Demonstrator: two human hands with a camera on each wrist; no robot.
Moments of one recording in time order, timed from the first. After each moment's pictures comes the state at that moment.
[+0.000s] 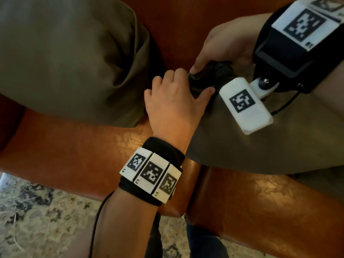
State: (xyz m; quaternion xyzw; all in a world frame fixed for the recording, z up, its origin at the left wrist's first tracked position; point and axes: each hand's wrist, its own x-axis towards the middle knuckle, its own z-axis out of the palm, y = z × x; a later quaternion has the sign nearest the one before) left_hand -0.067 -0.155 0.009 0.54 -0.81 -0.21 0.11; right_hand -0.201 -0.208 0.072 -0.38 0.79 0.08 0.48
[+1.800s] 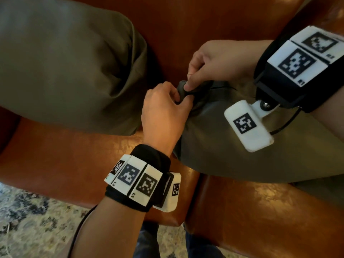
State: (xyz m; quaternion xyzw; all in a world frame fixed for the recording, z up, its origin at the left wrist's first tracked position) left_hand -0.055 -0.173 -0.005 0.53 -0.71 -0.41 0.21; right_hand -0.221 -0.202 0.056 -0.56 0.69 0.04 0.46
